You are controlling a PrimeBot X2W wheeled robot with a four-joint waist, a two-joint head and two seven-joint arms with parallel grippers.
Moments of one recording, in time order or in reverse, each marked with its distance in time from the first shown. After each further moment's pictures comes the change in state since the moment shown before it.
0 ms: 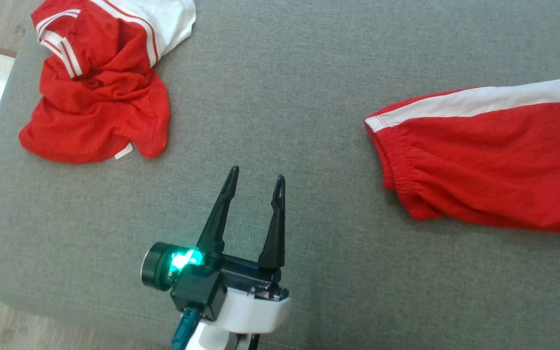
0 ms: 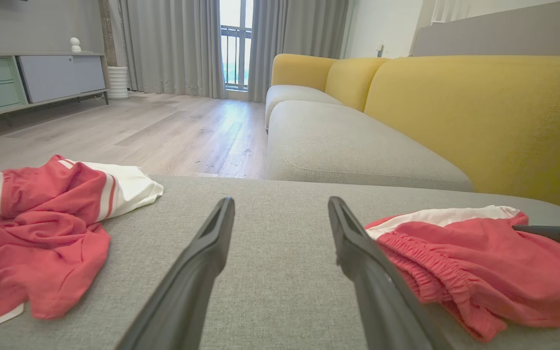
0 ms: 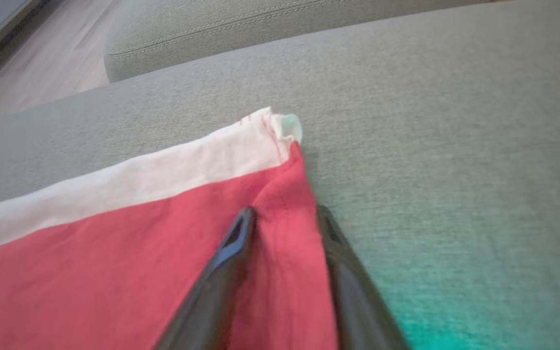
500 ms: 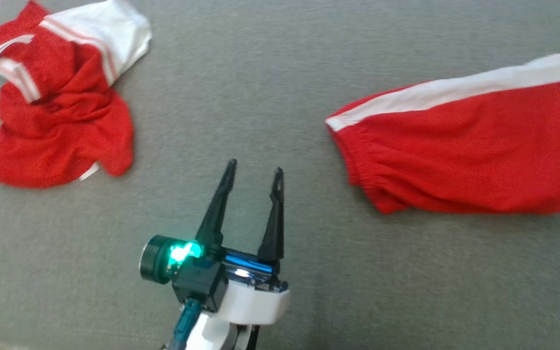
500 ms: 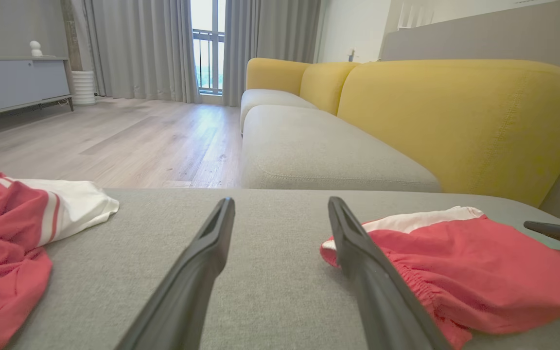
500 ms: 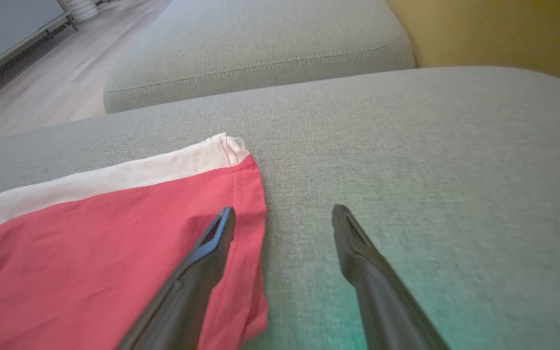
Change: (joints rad) left arm -0.070 0.055 -0.072 0.010 -0.078 0.086 0.000; right arm 0.092 -0.021 -0.007 -0.107 -0.060 0.001 -0.167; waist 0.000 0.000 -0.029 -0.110
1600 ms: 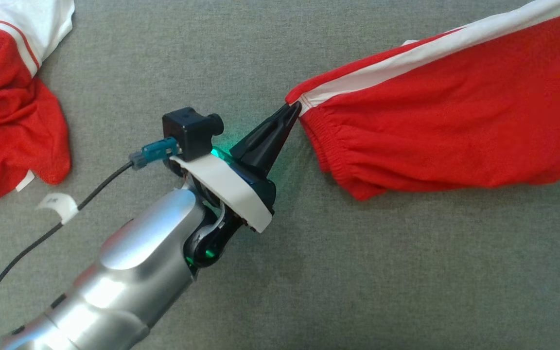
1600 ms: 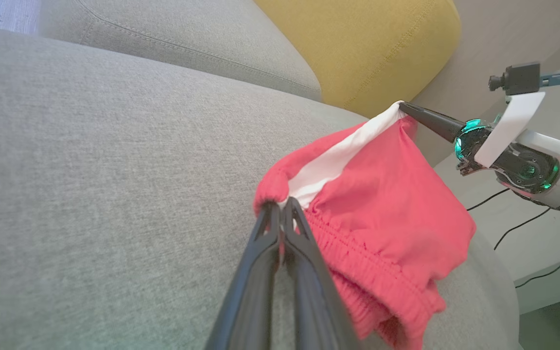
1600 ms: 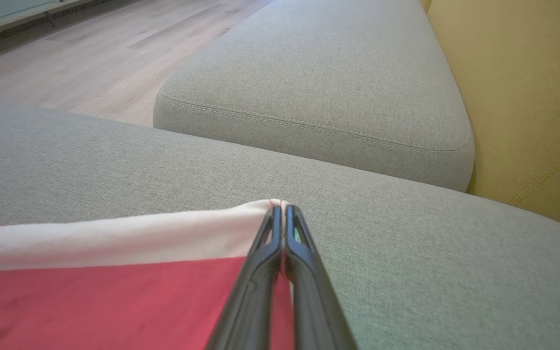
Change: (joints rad) left arm -0.521 0.159 -0.273 0.291 -0.673 -0.455 0.192; right arm -0.307 -0.061 0.090 -0.233 -0.217 0.000 0.150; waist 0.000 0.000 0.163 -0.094
